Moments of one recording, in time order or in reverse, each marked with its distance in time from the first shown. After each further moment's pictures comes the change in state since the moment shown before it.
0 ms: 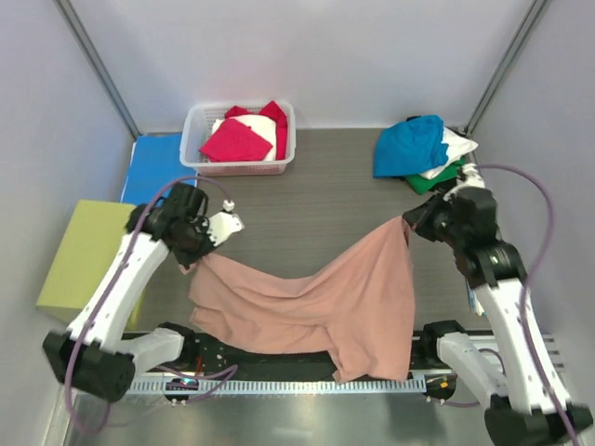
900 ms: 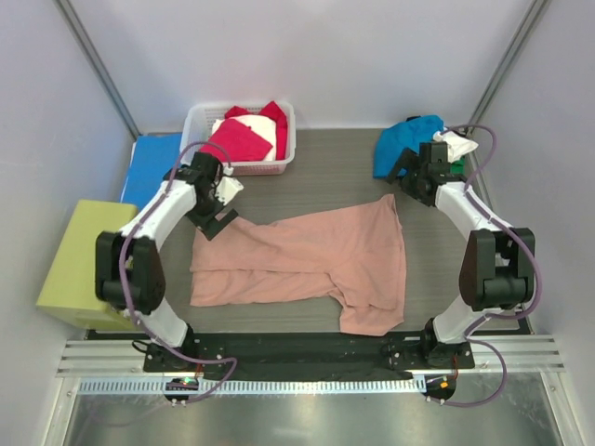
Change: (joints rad) left arm 0.105 0.640 0.128 0.412 -0.205 -0.142; right arm -0.092 0.924 0.163 0.441 0.169 -0.045
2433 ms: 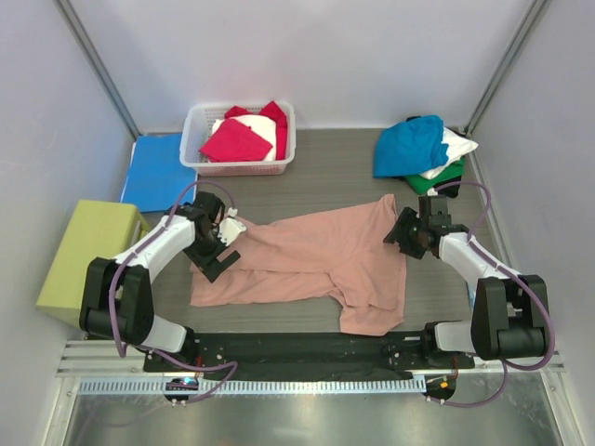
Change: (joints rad) left arm -0.047 -0.265 -0.396 -0.006 0.128 -0.021; right arm 0.007 -0.322 -0.510 -0.017 -0.164 0.039
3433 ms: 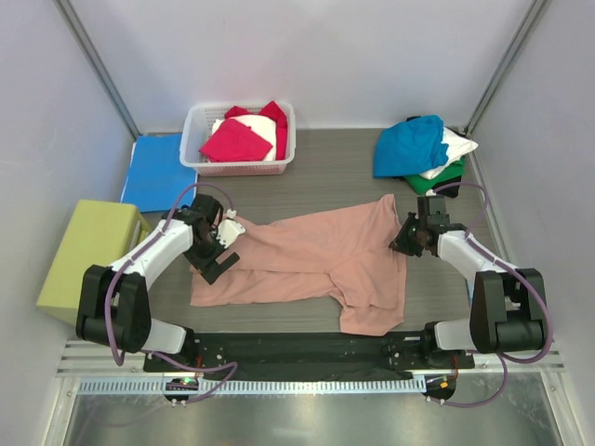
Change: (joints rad) left arm 0.000 -0.047 -0.028 0.003 0.003 0.001; right arm 0.000 0.035 0.002 0.007 -0.006 0.010
